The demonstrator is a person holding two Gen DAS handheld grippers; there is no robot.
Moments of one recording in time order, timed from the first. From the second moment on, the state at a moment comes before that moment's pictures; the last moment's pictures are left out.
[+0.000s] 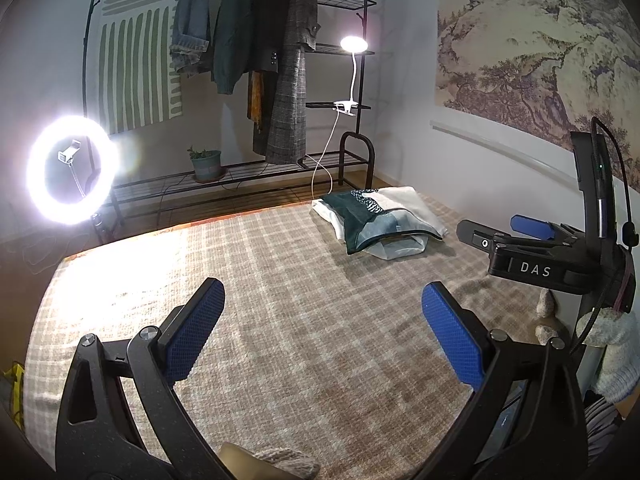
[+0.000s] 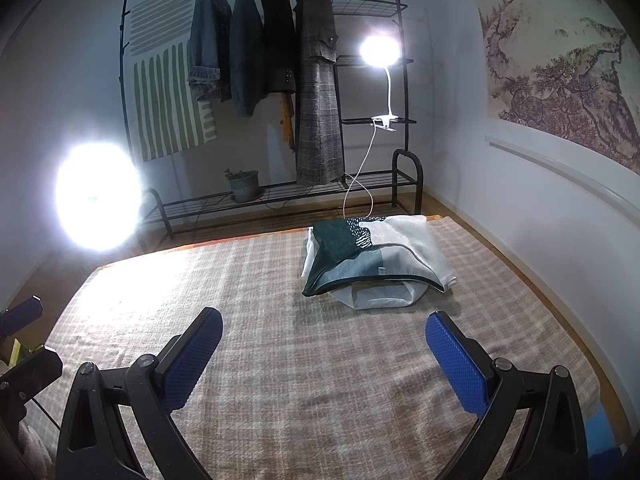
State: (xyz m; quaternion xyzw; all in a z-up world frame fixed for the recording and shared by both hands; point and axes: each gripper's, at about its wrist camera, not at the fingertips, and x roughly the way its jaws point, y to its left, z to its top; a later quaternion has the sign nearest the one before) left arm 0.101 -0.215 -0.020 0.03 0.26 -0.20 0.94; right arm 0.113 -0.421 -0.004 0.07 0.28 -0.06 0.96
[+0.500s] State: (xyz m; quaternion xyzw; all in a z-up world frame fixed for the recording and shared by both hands) left arm 0.101 -0.216 -0.020 0.03 0.26 -0.20 0.94; right arm 0.113 -0.420 -0.004 0.07 0.28 -0.06 0.96
